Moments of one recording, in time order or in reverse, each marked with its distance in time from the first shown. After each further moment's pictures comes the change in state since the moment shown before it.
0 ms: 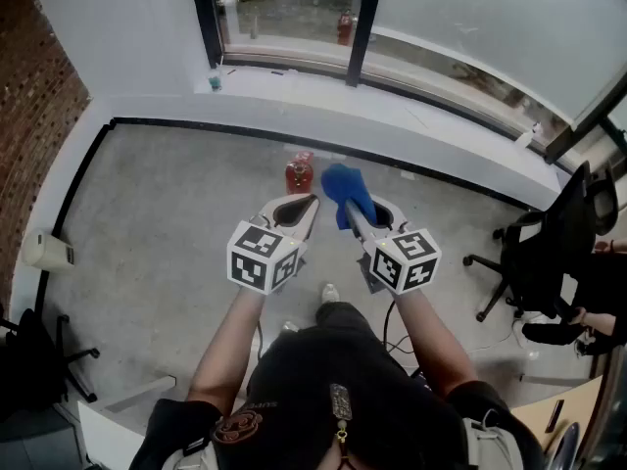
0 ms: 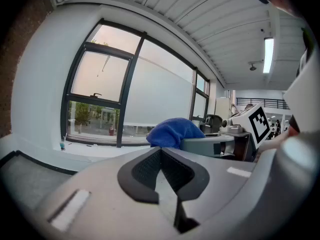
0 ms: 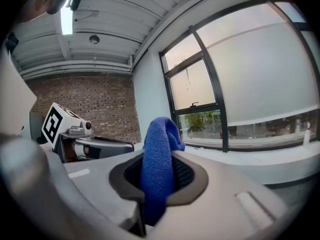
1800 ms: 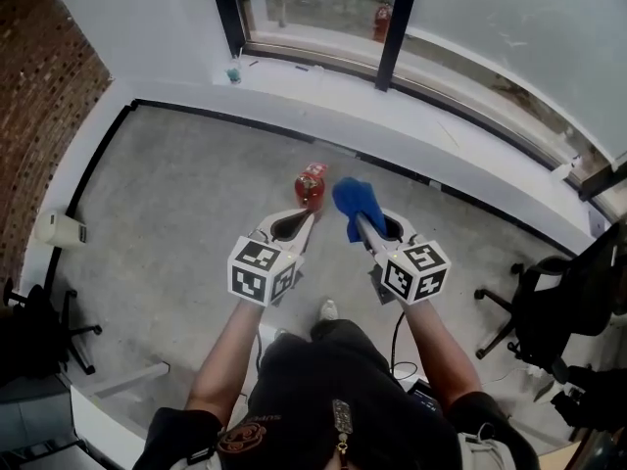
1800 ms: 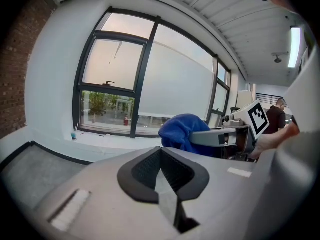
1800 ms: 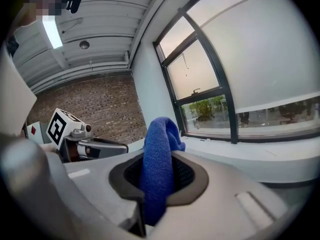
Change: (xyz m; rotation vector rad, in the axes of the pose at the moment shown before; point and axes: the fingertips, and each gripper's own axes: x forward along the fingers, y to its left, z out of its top) left arm 0.123 0.066 -0.016 -0.077 0.116 0.181; right arm 0.079 -0.140 -0.012 0.074 0.098 0.156
